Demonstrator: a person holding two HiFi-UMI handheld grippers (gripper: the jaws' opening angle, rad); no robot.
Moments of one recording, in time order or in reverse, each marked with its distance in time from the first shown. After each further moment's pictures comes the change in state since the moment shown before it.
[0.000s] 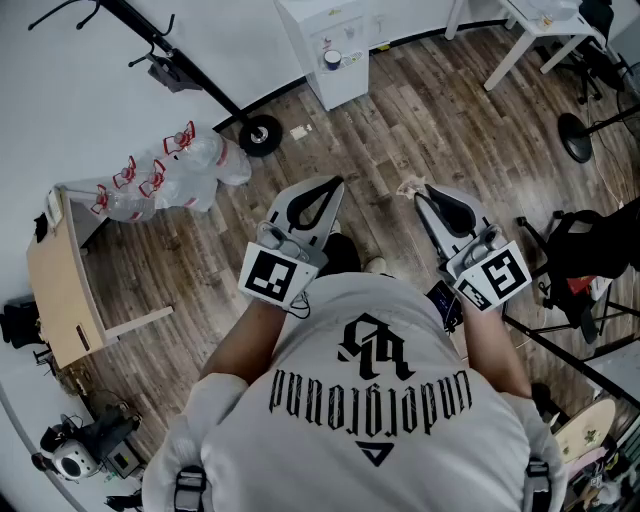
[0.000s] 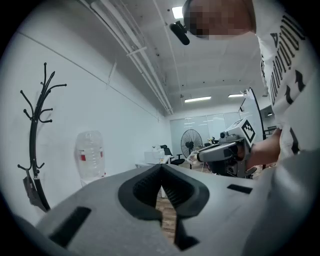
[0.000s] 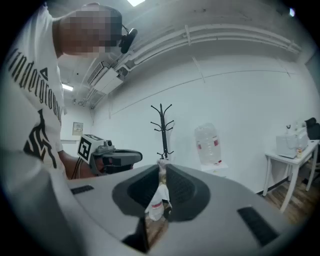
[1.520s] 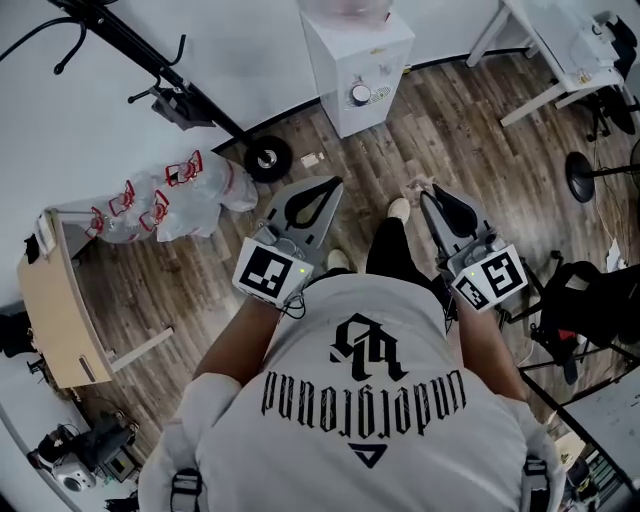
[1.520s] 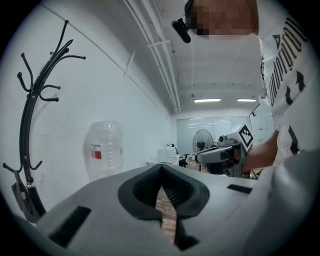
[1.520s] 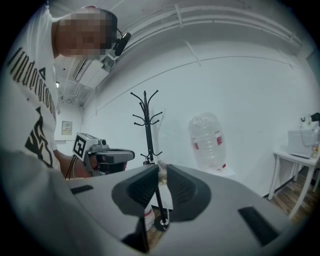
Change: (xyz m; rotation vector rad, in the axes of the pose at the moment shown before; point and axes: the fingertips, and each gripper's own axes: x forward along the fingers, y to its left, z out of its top) left arm 0.085 0.271 -0.017 -0.073 0.014 0.002; right arm 0.257 -0.127 0.016 0.032 0.038 -0.042
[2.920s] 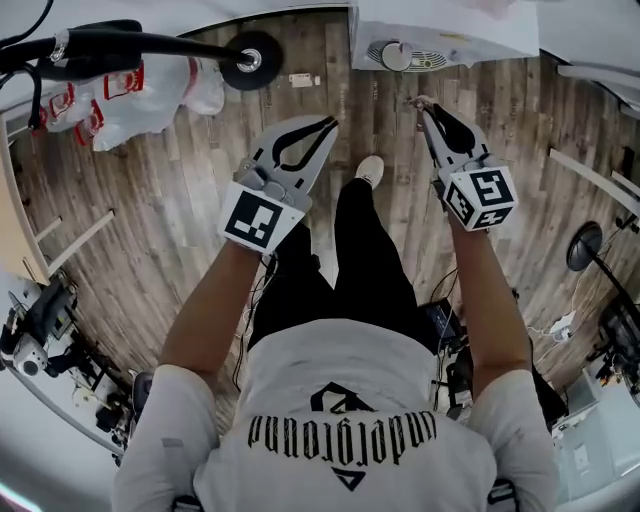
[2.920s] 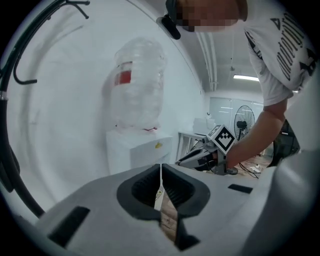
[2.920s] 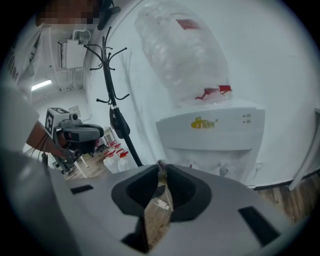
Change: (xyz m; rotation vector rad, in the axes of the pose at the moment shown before) left arm 0.239 0.230 -0.282 -0.188 0.247 0.308; right arm 0.321 -0.317 -0.305 0.059 0.465 0.237
